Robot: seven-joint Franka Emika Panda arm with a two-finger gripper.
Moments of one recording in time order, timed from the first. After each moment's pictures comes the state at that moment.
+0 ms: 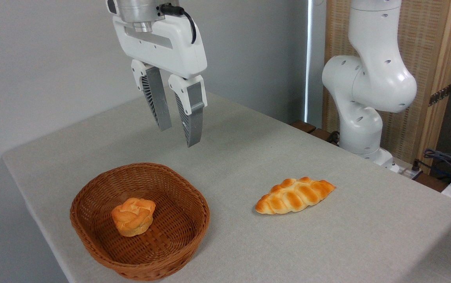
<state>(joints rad) -0.06 -0.01 0.01 -1.57 0.00 1.57 0.71</state>
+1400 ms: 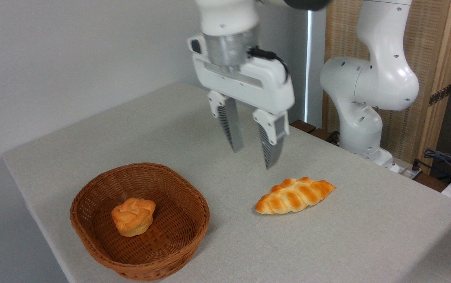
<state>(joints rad) 0.09 -0.32 0.02 -2.10 0.00 1.72 0.85</state>
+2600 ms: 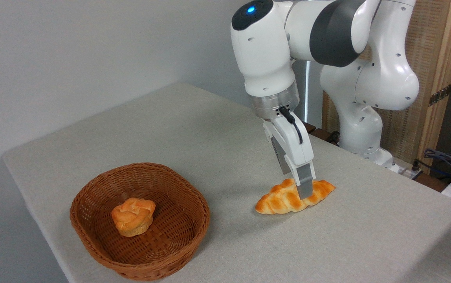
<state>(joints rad) 0.10 -0.43 0.05 -2.44 0.09 1.84 1.32</state>
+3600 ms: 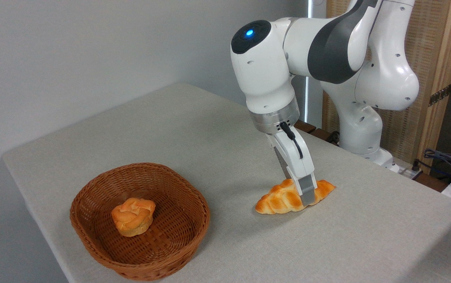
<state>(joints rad) 0.09 -0.39 0.05 -2.48 0.09 1.86 1.32</state>
